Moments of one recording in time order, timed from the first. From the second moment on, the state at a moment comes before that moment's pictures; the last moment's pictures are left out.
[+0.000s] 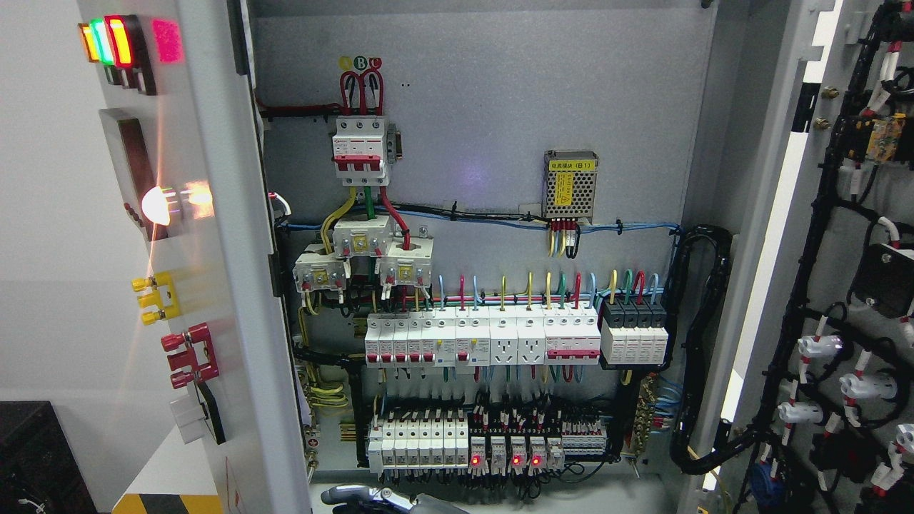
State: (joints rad) left arm 0.06 -0.09 -0.14 -0.09 0.11 -0.02 0.15; right arm -0.40 -0.08 0.53 -1.69 -0.45 0.16 0.67
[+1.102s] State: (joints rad) left arm 0.06 -0.09 -0.14 -0.09 0.11 -0.02 0.15; right arm -0.44 0.01 0.63 -1.64 -0.45 0.17 0.67
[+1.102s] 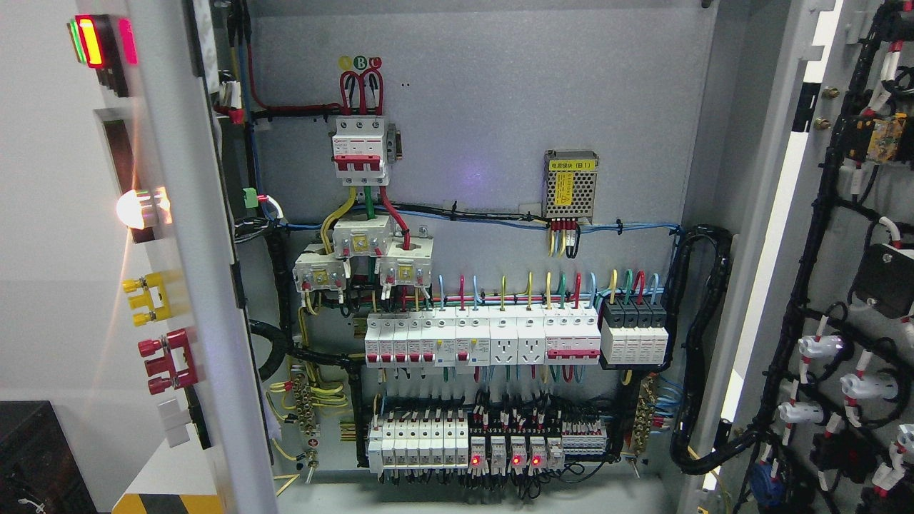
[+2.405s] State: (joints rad) left arm 0.07 -0.09 -0.14 -0.08 0.11 -0.02 0.15; right arm -0.53 0.11 0.78 -1.54 -0.44 0.17 0.66
